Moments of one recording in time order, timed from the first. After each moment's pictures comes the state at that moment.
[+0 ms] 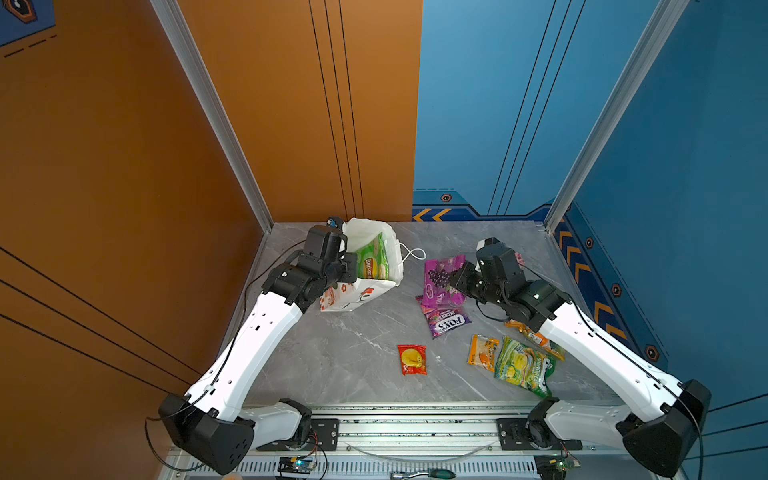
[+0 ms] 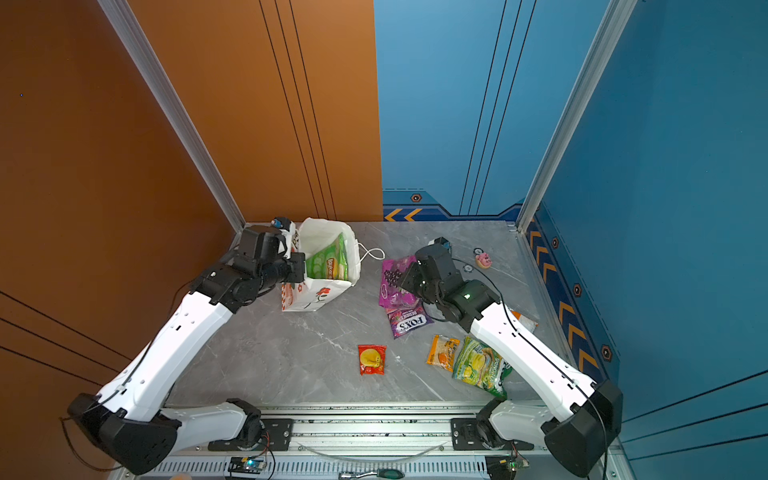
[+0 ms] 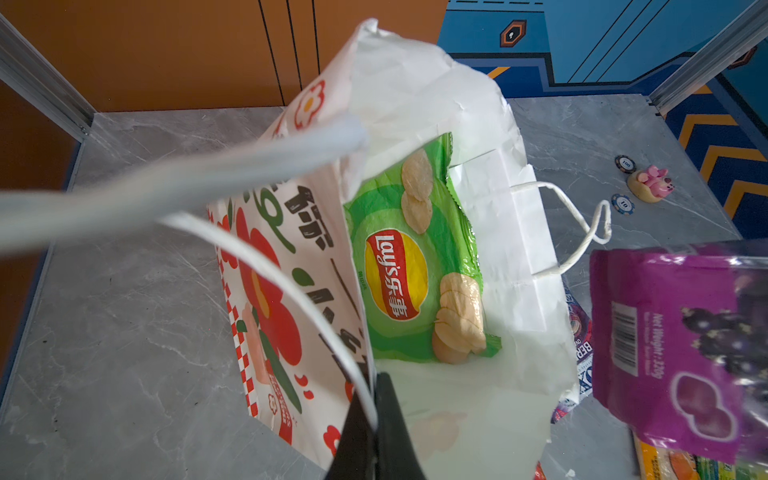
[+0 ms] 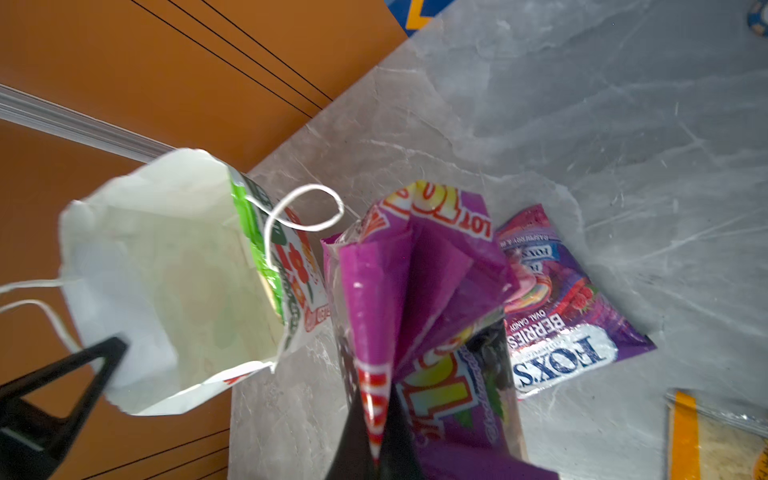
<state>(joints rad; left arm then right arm) -0.41 1.25 1.37 -0.80 -0.14 -0.27 0.63 1.23 1.24 -0.60 0.08 0.95</state>
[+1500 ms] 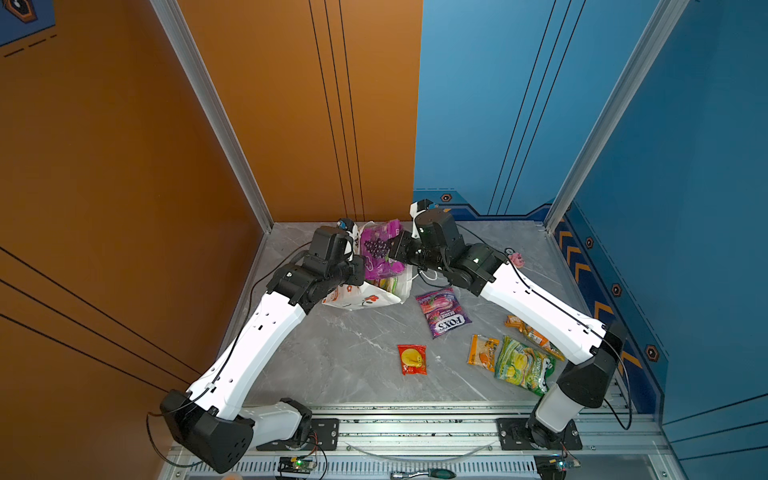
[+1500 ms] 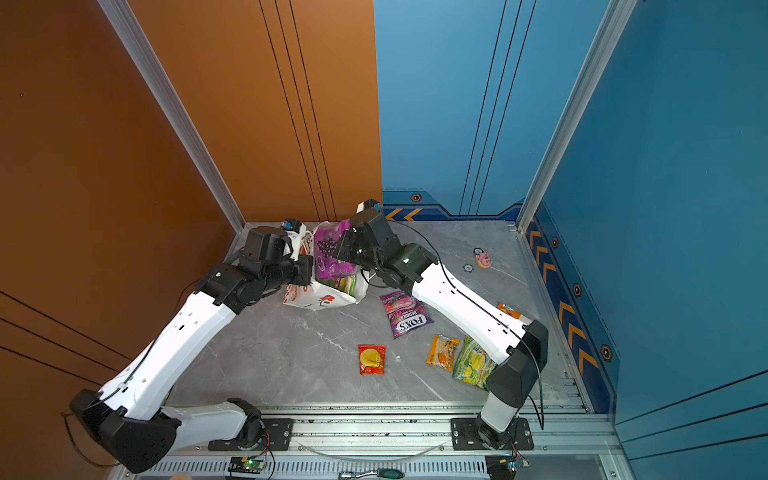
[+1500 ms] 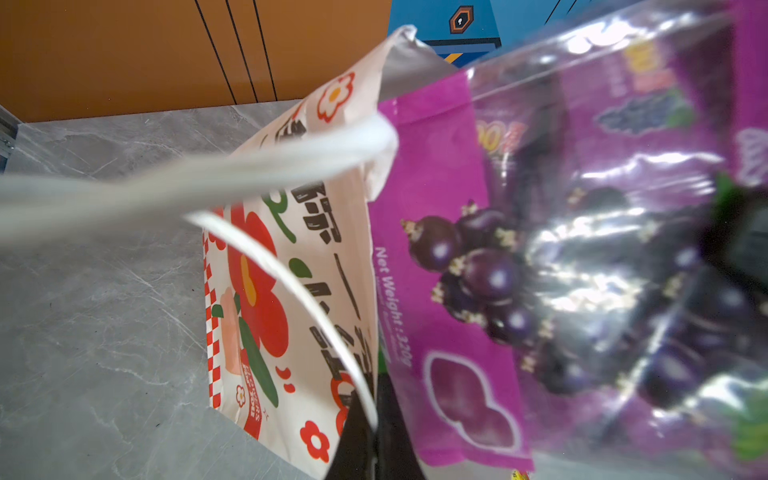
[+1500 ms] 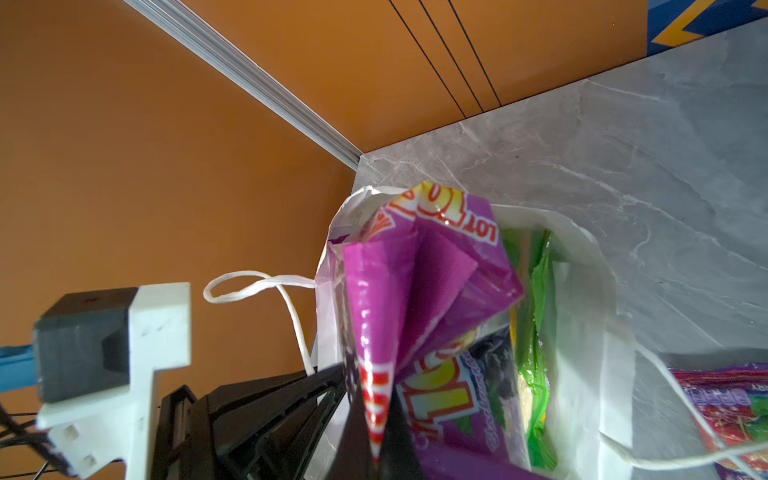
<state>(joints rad) -0.45 1.26 1.37 -0.79 -0.07 -0.25 0.84 1.70 1.80 -0.54 0.07 0.86</state>
